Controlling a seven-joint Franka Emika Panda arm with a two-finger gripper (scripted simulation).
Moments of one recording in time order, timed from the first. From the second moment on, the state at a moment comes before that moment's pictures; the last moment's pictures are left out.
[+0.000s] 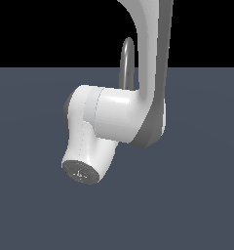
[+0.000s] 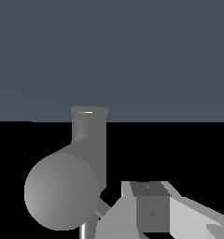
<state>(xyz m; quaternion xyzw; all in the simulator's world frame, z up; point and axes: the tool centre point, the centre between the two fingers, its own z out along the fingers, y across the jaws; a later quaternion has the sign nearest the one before) 0.033 0.005 0.120 0.07 0.71 -0.07 0.69</state>
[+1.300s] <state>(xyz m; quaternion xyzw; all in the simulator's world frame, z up) 0.024 -0.027 0.151 0.09 0.70 -0.06 0.70</state>
